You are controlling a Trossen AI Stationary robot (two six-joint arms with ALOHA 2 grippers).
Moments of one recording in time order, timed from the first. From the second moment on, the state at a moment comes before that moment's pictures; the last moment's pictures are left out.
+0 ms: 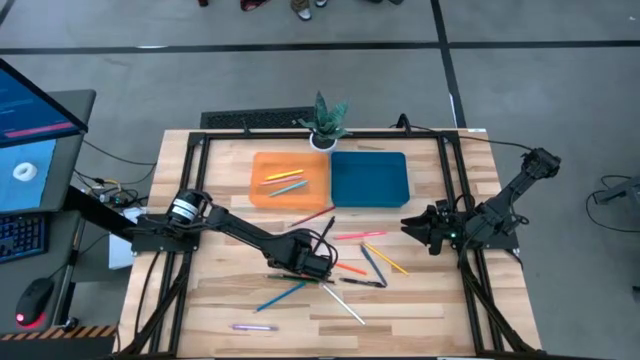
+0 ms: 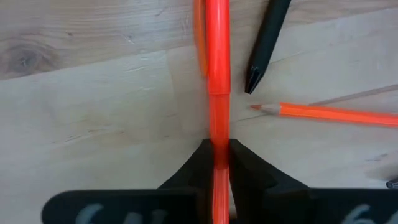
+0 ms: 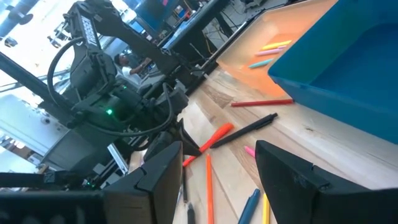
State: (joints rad) left arm -0.31 2.06 1.43 -0.76 -0.19 -1.70; right arm 0.71 0.27 0.01 0.06 0.83 0.86
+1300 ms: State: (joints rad) left arm -0.26 1.67 1.95 -0.72 -0.25 -0.79; right arm 0.71 0.27 0.01 0.06 0.87 0.83
